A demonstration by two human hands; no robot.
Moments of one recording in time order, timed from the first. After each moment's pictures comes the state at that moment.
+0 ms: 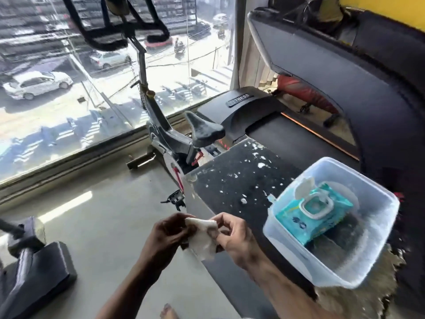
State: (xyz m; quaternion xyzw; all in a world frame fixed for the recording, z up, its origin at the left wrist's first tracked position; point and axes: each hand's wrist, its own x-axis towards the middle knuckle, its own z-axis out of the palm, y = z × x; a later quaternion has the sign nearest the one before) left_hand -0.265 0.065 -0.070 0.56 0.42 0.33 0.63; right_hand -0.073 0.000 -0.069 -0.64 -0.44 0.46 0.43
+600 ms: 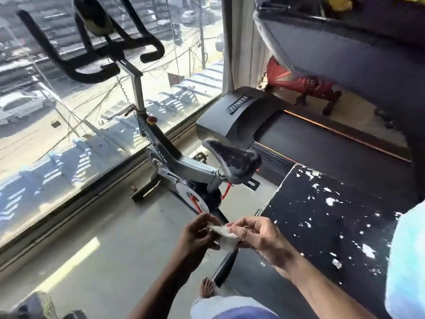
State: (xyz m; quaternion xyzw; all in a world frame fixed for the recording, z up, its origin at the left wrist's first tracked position) left_hand -0.297 0.339 -0.098 0.61 0.36 0.24 0.66; right_hand -0.120 0.235 -0.070 -0.61 -0.35 0.52 0.48
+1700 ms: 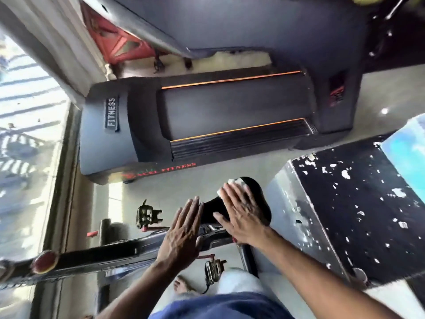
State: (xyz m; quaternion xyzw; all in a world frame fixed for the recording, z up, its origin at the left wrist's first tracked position) left_hand -0.114 0.764 -0.207 0.98 -0.14 -0.04 0.13; right_hand -0.032 0.546 -0.183 -0.97 -0.25 0.05 0.02
